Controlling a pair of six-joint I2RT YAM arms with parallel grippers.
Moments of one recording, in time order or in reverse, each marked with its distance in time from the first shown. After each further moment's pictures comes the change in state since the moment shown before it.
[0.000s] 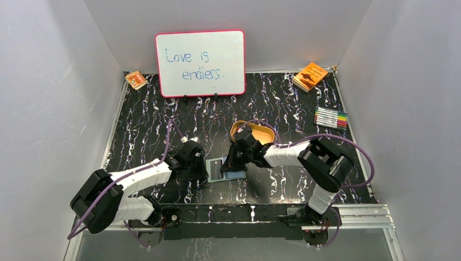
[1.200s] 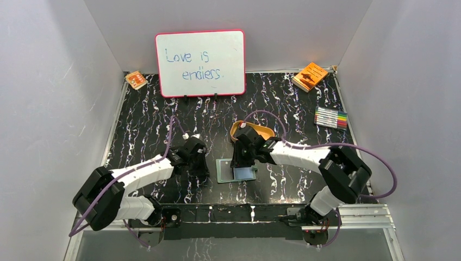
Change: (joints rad) left arm 0.000 0.019 0.063 -0.059 -0.017 0.015; right arm 0.007 -0.186 0.092 -0.390 0.199 -0.225
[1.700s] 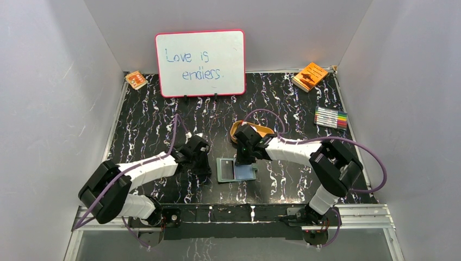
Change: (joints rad) left arm 0.000 0.078 0.036 0.033 0.008 0.014; right arm -0.025 0.108 0.053 -0.048 0.087 -0.010
